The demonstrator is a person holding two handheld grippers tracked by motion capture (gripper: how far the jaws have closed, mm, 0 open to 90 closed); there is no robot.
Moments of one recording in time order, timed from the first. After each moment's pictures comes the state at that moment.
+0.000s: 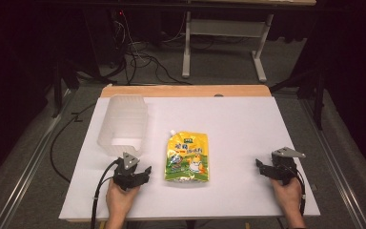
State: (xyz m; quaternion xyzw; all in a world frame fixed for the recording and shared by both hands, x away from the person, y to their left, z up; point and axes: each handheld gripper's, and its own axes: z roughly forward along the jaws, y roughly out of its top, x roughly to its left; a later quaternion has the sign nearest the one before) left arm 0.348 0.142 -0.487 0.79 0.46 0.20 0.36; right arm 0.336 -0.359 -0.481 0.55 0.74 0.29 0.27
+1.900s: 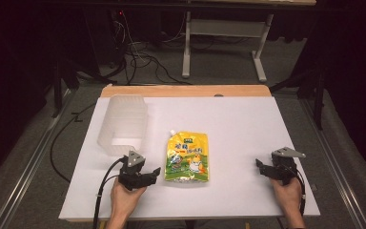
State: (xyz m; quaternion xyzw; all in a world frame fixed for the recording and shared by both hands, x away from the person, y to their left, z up) left arm 0.339 0.120 -0.454 0.79 0.46 0.13 0.40; right arm 0.336 -0.359 -0.480 0.55 0.74 0.29 0.27
